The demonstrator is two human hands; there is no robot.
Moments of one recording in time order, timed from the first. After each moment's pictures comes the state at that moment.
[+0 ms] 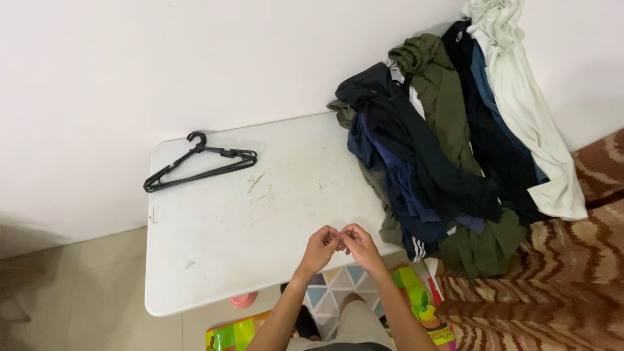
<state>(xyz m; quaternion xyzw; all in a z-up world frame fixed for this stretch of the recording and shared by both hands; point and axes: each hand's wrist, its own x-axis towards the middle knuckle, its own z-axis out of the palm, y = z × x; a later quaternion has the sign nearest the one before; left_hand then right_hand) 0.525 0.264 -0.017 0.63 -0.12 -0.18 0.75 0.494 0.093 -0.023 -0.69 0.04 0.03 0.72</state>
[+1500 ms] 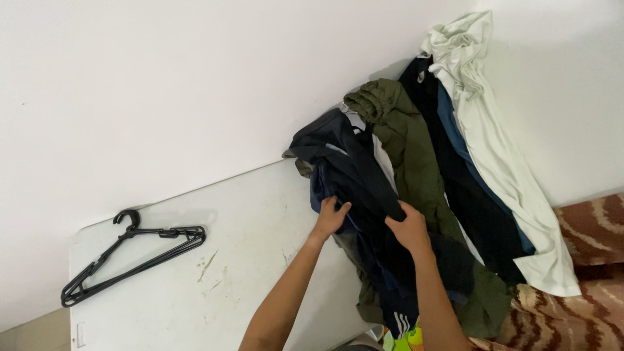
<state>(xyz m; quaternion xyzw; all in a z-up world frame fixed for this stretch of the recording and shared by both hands) 0.850 0.014 -0.077 0.78 -0.18 -0.09 0.59 0.704 -0.153 0.093 -0.87 0.27 -0.11 0.40</state>
